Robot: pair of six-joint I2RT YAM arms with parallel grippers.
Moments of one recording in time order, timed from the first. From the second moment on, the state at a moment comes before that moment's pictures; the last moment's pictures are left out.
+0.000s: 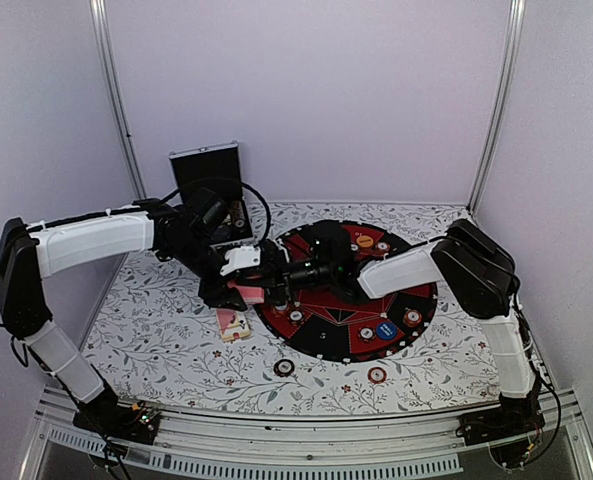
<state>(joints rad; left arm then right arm) -0.64 1.61 1.23 -0.77 0.32 0.81 0.89 2.26 1.43 0.73 -0.91 1.41</state>
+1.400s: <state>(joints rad) -0.68 1.63 1.22 -0.76 0.26 0.83 0.90 2.28 1.40 0.81 -0.90 1.46</state>
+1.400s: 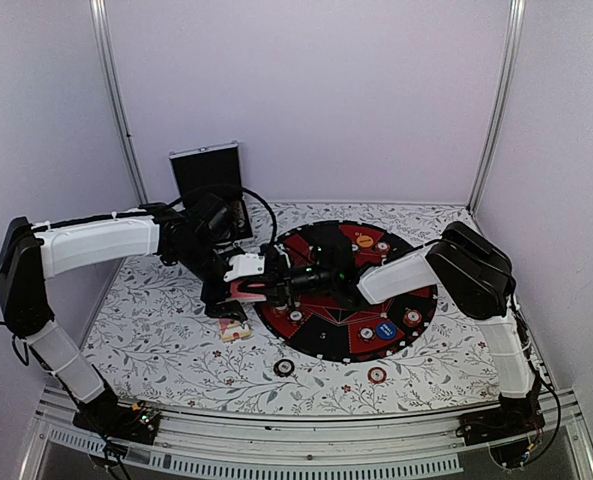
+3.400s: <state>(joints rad) -0.68 1.63 1.26 -0.79 0.22 0.86 0.89 2.23 1.42 0.61 -0.84 1.31</state>
